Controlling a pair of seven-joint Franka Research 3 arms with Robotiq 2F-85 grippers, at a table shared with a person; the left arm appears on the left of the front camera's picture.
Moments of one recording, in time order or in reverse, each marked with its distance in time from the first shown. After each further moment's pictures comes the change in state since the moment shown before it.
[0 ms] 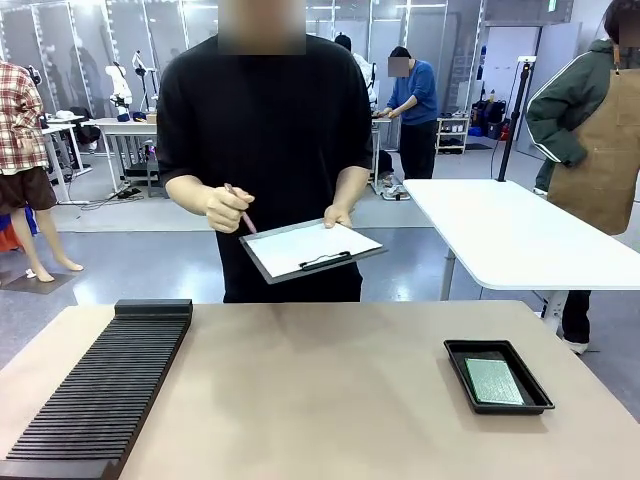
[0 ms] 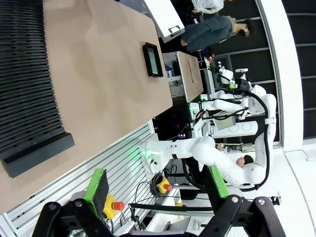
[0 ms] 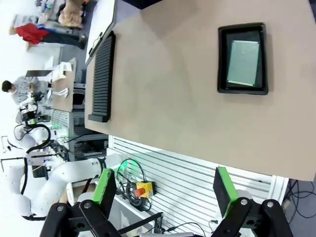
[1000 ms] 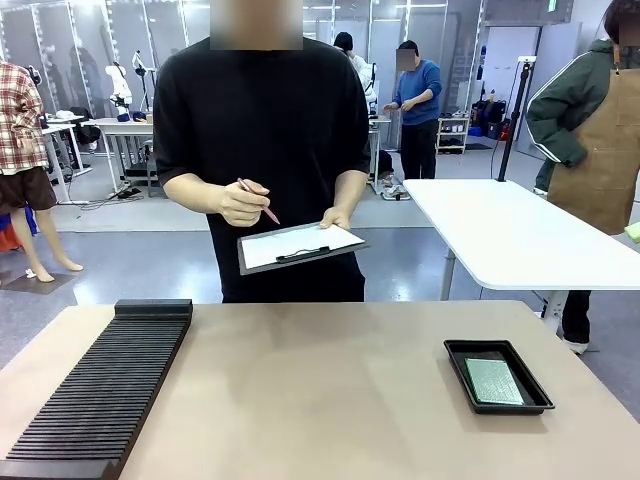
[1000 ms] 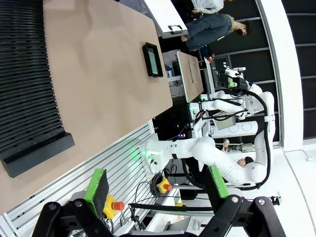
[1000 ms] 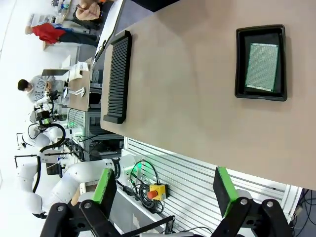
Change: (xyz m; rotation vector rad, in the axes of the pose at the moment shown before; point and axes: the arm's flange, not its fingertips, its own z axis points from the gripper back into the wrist) left arm 0.000 0.000 0.000 0.000 0.000 0.000; right arm 0.004 -0.004 -0.014 0.083 -0.001 -0.011
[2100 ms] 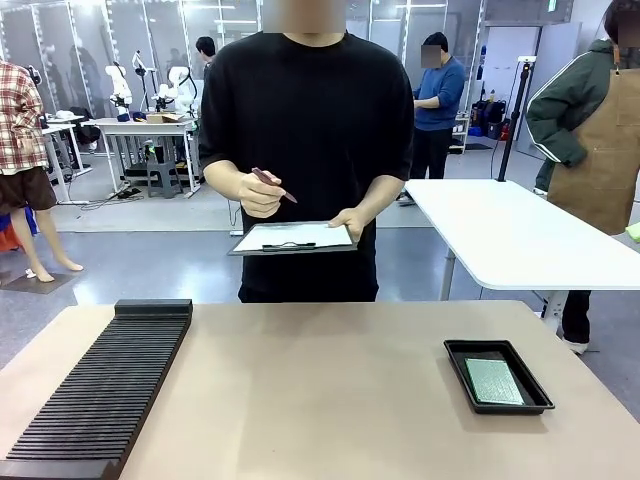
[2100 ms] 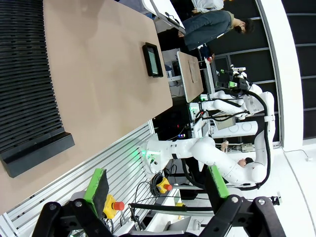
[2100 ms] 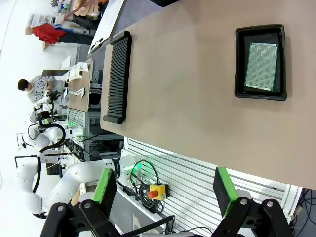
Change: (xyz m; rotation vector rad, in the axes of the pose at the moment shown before) left arm 0.000 0.000 0.000 0.000 0.000 0.000; right arm 0.000 0.000 0.001 -0.001 -0.001 -0.002
